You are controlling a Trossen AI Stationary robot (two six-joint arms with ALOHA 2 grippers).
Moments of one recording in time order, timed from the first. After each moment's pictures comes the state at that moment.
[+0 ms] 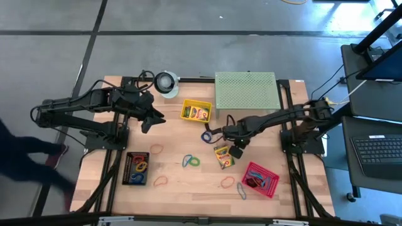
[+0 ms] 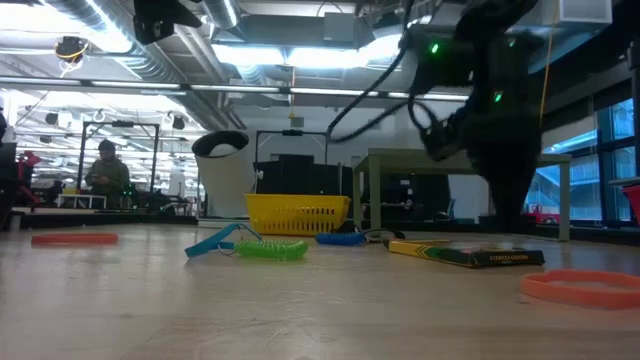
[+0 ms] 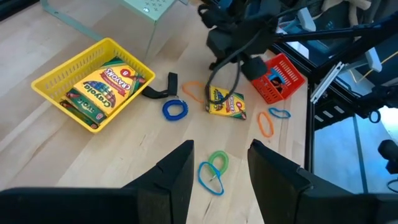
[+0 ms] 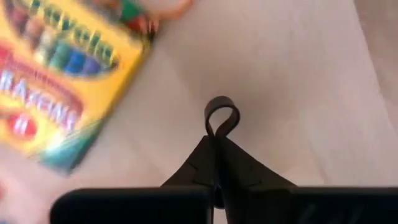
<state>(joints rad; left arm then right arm) 0.12 0.86 1.04 -0.76 0.09 -0.50 0.09 1.70 0.98 -0.84 -0.06 0.62</state>
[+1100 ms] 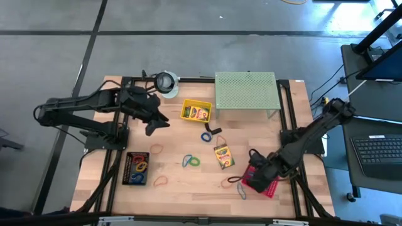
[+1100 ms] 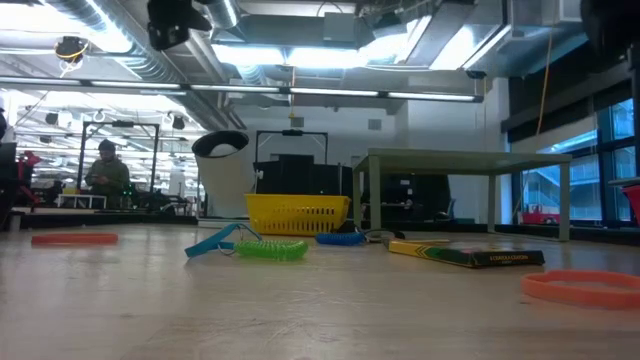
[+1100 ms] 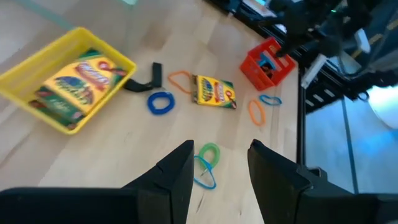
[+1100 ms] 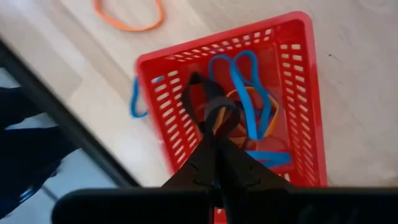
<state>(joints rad) 0.12 0.94 1.04 -0.71 0.18 -0.46 0.74 1.43 0.99 -0.88 -0.03 1.45</state>
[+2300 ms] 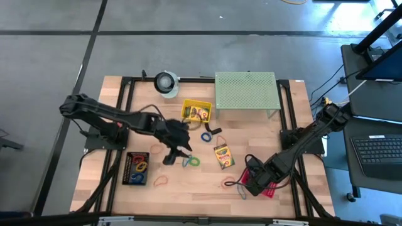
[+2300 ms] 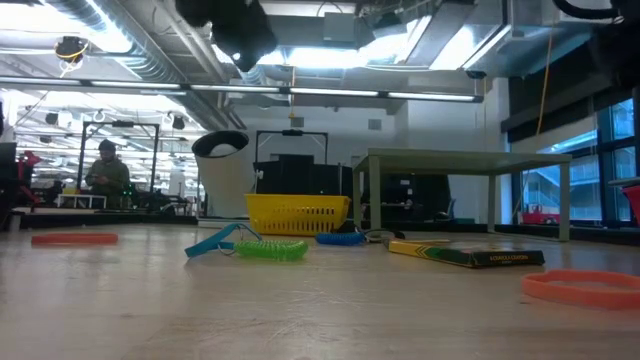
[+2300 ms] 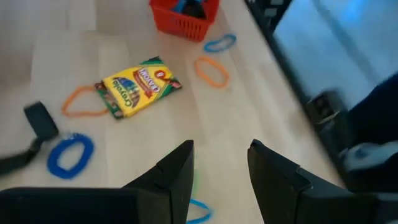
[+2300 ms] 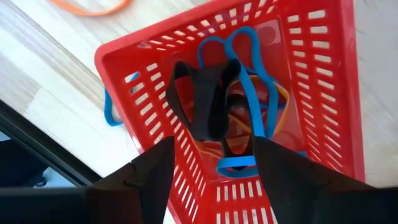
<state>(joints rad) -0.15 1.38 1.04 -0.34 0.21 -0.04 0.75 1.56 0.99 -0.84 -0.08 1.54</state>
